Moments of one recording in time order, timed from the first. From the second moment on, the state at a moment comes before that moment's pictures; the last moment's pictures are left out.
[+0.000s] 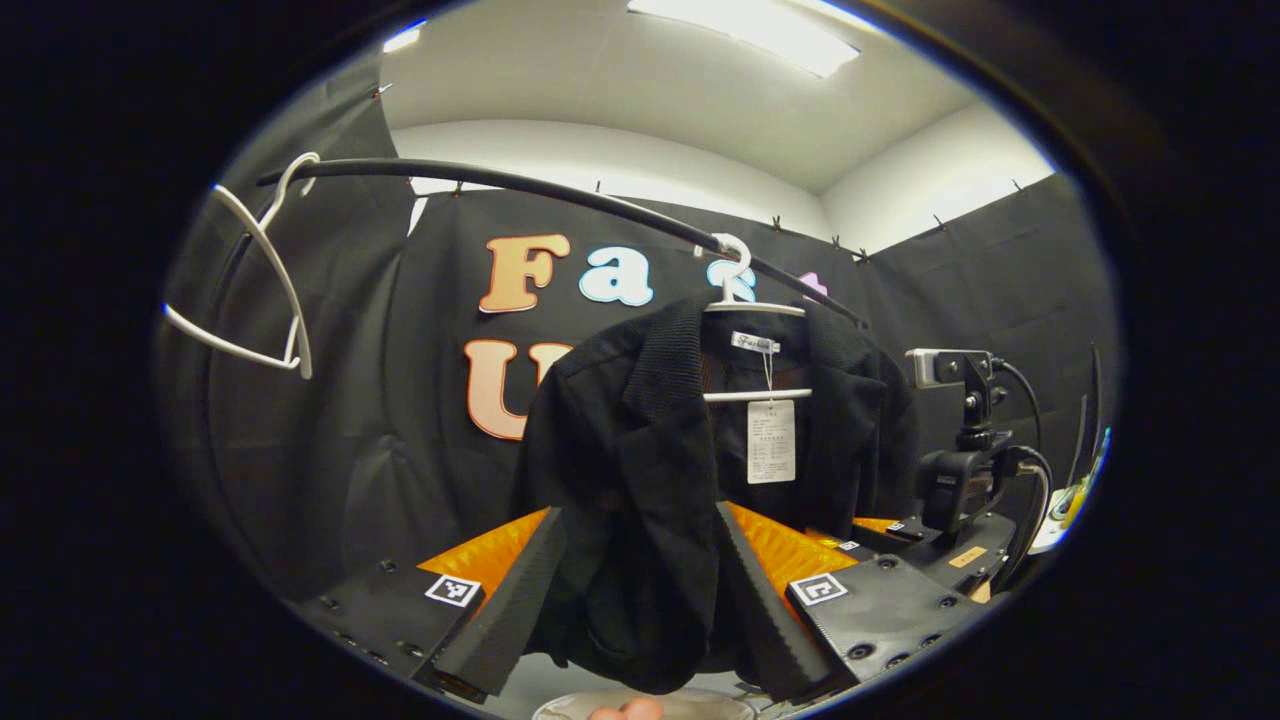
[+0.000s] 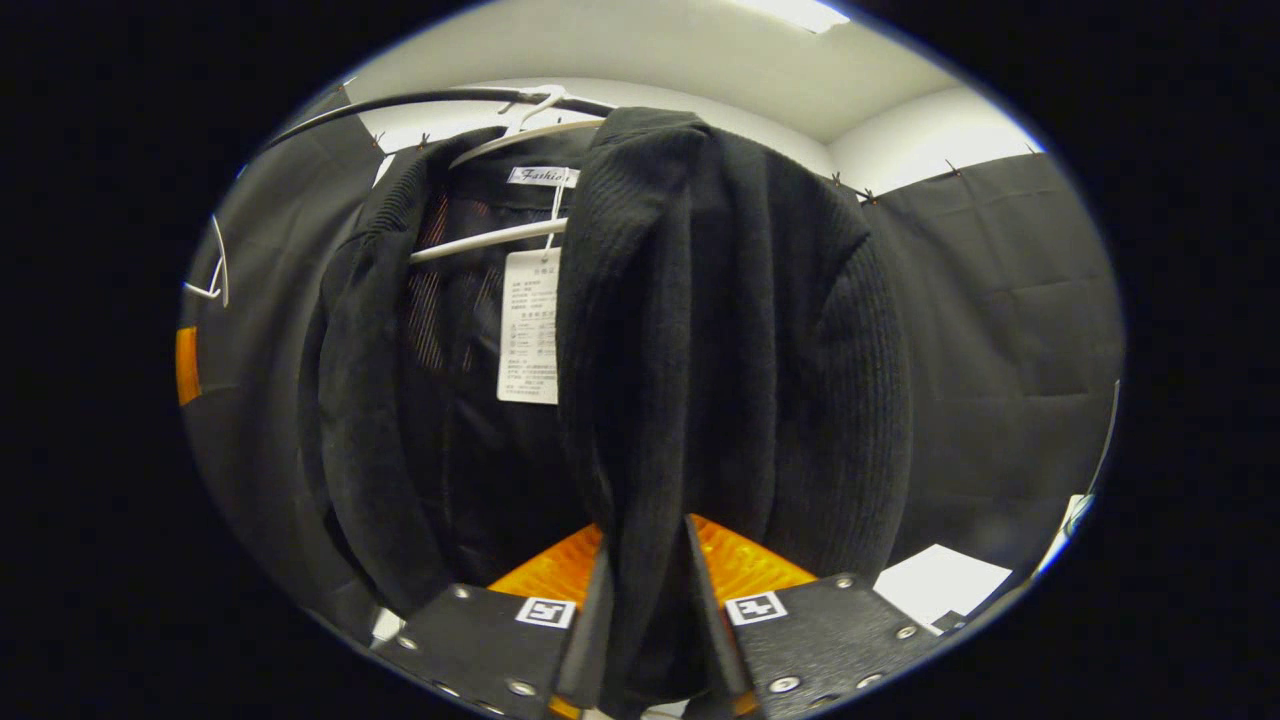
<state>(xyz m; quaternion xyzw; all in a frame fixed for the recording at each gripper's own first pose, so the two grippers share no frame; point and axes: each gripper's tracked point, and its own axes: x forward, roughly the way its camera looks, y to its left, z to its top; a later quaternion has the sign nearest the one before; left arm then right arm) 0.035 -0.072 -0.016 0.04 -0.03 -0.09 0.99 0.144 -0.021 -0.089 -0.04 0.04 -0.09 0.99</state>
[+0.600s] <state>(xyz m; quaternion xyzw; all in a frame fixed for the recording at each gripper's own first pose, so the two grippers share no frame) 0.131 -0.114 -0.074 0.05 -0.02 -0.03 1.00 0.090 -0.007 -0.069 -0.01 0.03 -0.02 1.00</state>
